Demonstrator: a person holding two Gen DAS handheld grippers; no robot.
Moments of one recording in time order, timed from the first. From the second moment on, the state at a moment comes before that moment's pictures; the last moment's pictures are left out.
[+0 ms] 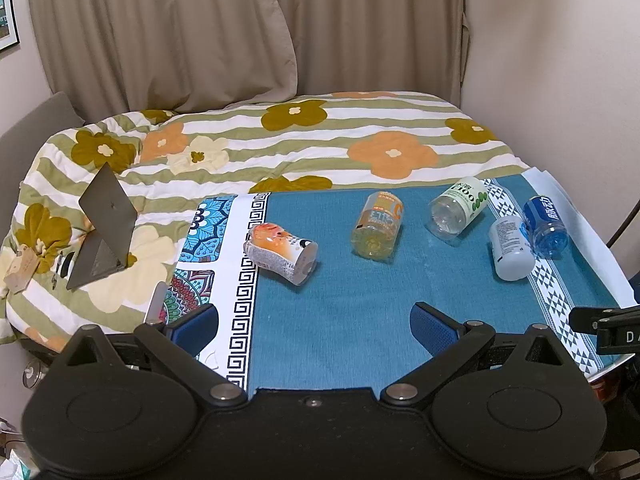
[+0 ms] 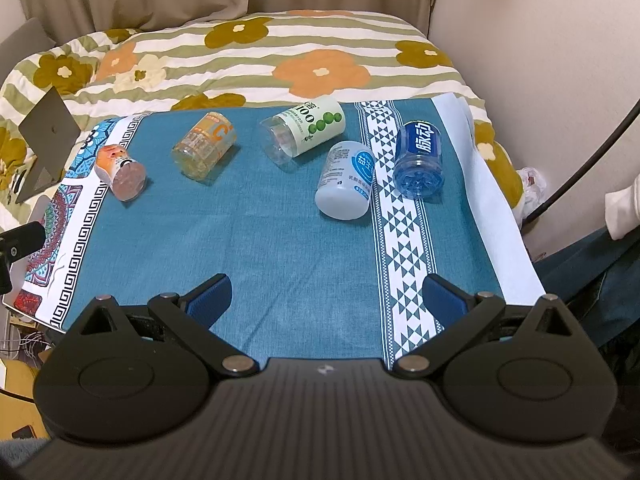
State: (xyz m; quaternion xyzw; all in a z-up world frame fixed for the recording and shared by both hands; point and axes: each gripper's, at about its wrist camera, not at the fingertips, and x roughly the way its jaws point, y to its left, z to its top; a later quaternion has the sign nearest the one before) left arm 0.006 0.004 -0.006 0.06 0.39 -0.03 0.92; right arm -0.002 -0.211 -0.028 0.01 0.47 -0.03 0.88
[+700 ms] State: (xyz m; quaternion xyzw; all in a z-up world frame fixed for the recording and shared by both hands) left arm 0.008 0.004 -0.006 0.06 0.39 -0.03 0.92; right arm -0.002 -0.216 -0.028 0.01 0.46 -0.03 0.88
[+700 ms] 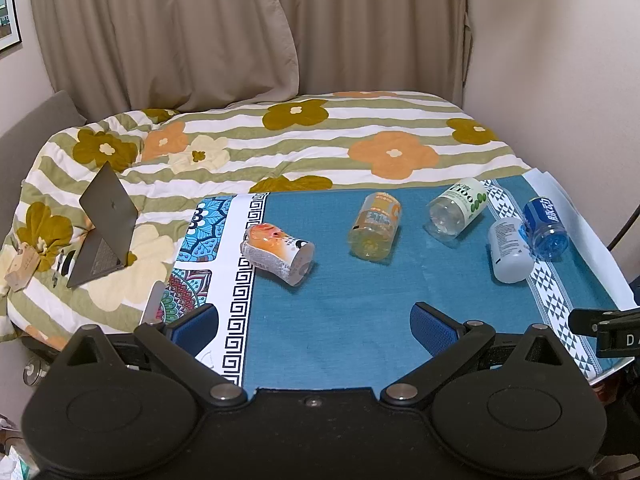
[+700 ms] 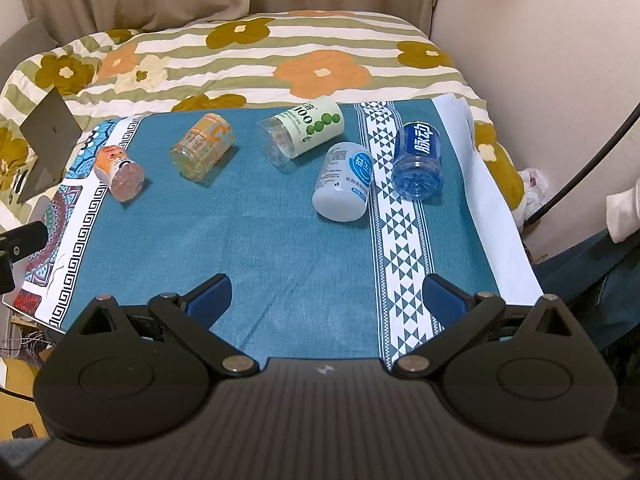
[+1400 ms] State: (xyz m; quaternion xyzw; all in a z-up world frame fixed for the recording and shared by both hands) left arm 0.060 -0.049 0.009 0.07 0.39 -0.03 0.92; right arm 0.031 -0.256 -0.019 -0.02 0.45 0.04 0.89
